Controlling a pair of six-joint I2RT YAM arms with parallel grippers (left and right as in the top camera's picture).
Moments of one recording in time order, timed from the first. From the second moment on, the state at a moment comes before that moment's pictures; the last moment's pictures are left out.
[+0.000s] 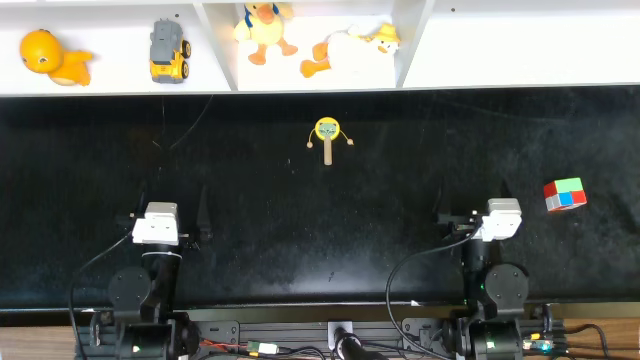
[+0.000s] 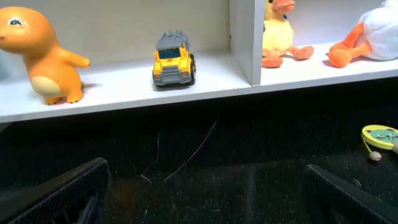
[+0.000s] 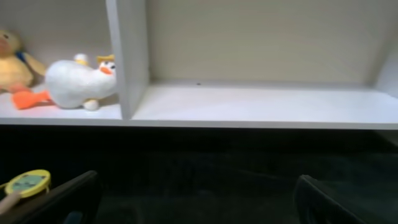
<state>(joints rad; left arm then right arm) 0.03 0.02 0.01 -0.07 0.07 0.11 0.10 0.03 0.02 -0.03 0.14 0.00</state>
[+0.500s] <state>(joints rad) 0.03 0.01 0.01 -0.07 0.07 0.11 0.92 0.82 0.41 -0.58 0.81 0.81</state>
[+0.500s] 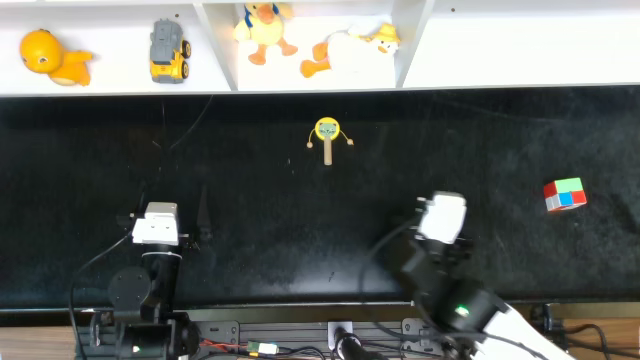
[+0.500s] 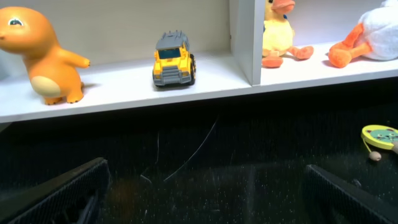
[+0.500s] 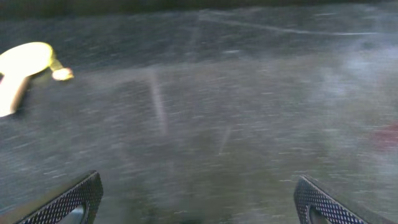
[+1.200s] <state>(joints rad) 0.03 0.01 0.01 -0.07 0.07 0.11 1.05 1.64 1.09 -0.73 0.66 1.00</state>
